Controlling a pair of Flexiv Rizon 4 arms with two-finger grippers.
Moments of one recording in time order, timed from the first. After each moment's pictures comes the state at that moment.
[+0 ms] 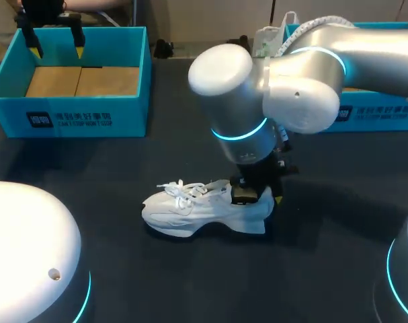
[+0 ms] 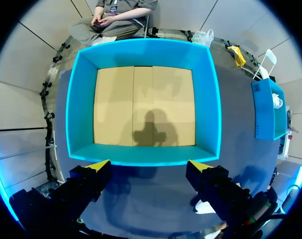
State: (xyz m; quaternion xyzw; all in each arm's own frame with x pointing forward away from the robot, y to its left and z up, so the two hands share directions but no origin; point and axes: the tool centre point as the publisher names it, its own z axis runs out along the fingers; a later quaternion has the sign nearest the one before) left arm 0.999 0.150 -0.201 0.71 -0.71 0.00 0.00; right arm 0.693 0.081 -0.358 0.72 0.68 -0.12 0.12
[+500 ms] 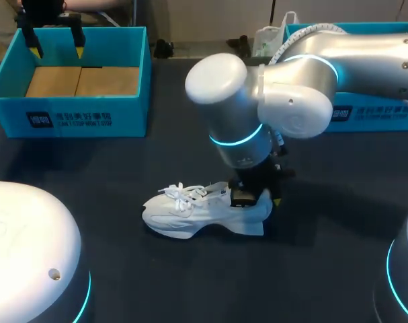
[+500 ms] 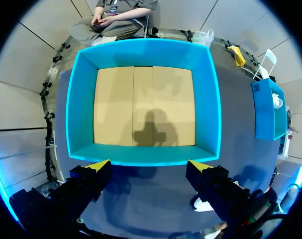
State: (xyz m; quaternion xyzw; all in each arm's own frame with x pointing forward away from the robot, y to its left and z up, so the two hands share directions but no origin) left arm 0.999 0.150 -0.201 0.71 -0.71 0.00 0.00; right arm 0.698 0.083 -0.372 0.71 0.68 -0.12 0.12
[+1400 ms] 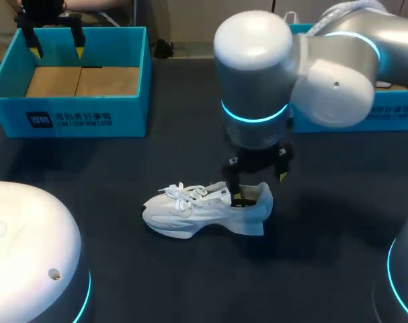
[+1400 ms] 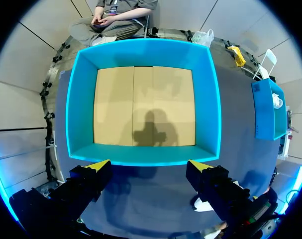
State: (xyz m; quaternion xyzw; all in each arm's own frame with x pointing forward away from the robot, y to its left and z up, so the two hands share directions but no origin) left arm 0.999 0.150 -0.201 0.71 -0.71 0.00 0.00; right arm 0.687 0.118 -0.288 0.55 0.83 -0.01 0.07
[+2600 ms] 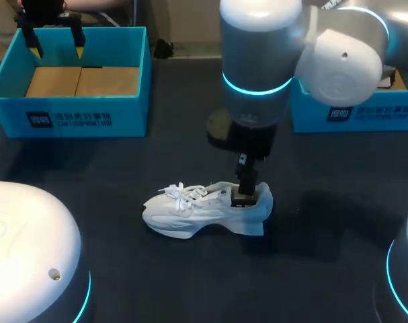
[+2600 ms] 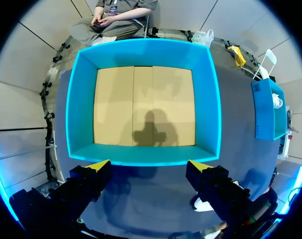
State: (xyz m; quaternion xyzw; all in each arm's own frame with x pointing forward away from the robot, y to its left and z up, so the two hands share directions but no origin) left arm 0.999 0.150 -0.201 0.71 -0.71 0.00 0.00; right arm 0.692 0.121 -0.257 0.17 0.98 -0.03 0.03
